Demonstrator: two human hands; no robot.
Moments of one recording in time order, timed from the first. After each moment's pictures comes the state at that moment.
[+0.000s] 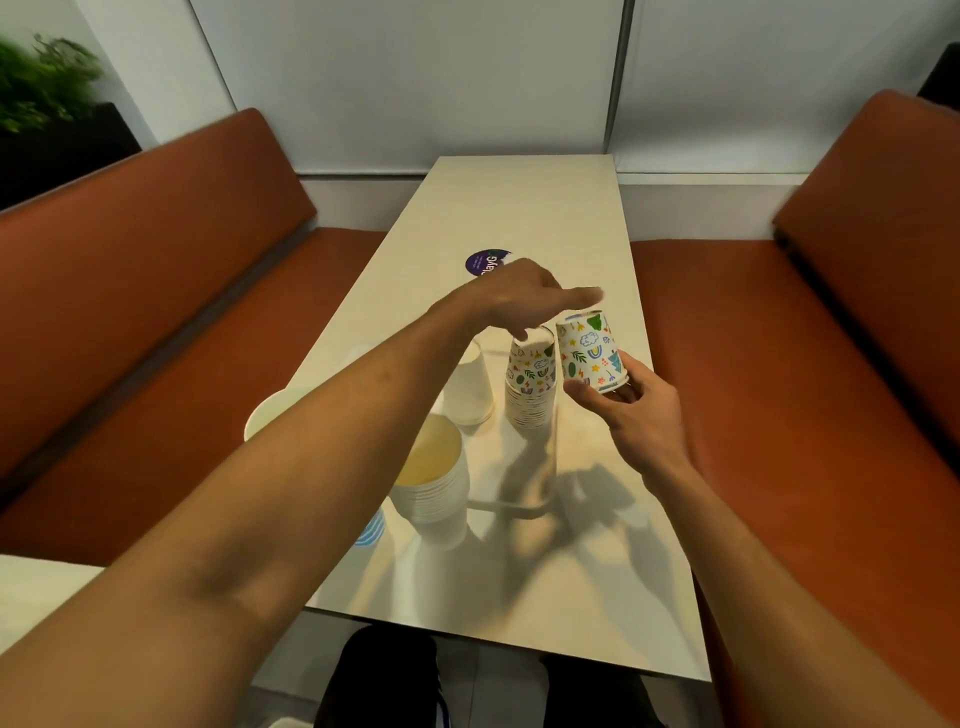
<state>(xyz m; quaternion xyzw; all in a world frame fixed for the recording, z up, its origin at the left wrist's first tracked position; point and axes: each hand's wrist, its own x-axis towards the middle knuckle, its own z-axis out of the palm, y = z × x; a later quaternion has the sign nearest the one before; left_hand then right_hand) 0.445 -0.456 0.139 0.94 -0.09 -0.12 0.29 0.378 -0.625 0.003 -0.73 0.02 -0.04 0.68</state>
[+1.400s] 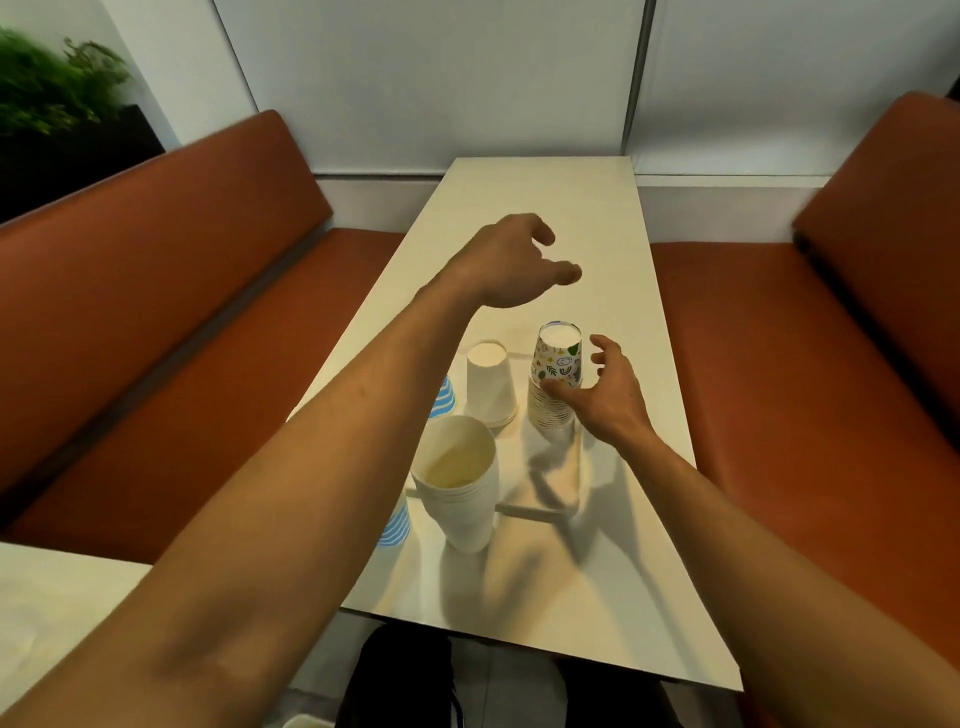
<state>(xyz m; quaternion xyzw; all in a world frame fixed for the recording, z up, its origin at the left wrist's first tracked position) 0.439 -0.414 0.168 0.94 -0.07 0.00 0.33 0.418 -0.573 0.002 -0.85 0.04 -0.01 0.52</state>
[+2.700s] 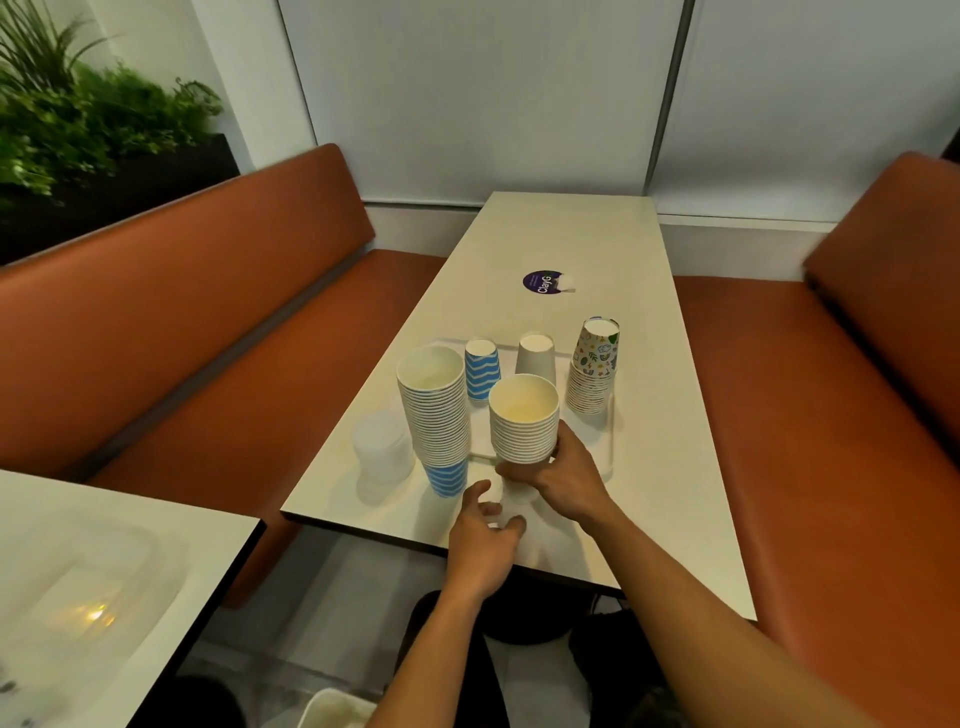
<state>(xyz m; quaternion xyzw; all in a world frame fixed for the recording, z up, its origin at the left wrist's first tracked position) 0.192 -0.369 -0.054 0.77 0.24 -0.04 0.59 0.268 -0.489 -0.017 -0.80 -0.05 0.07 0.59</state>
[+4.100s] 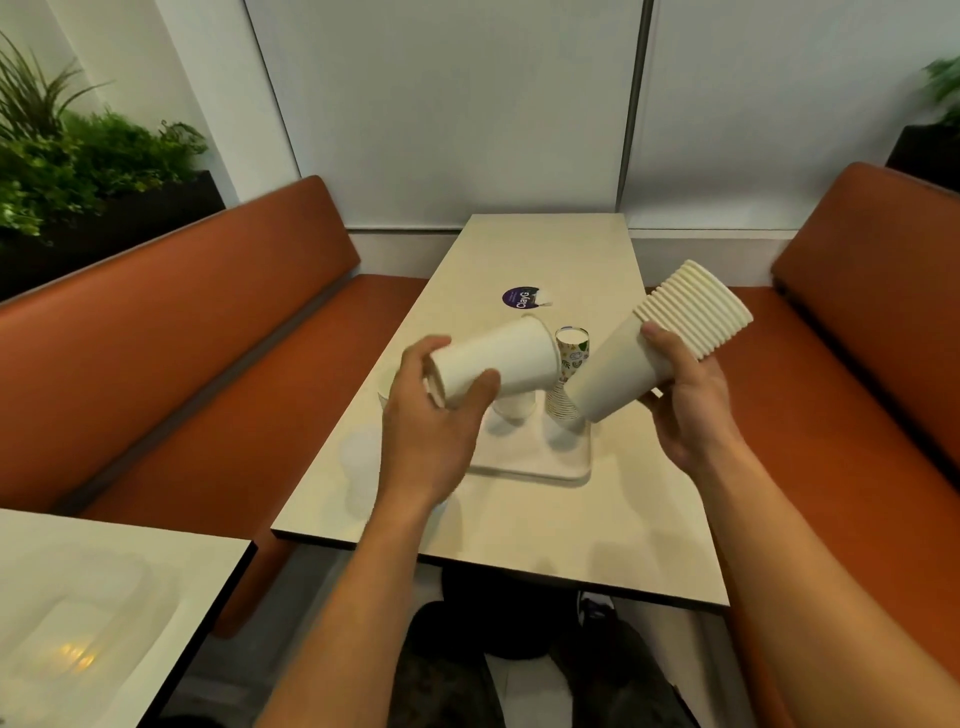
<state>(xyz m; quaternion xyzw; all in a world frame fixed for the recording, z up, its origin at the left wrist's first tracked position) 0.178 -0.362 0.124 0.77 0.07 0.22 0.60 0.266 -0.593 0.103 -0.52 0.01 -0.09 0.85</state>
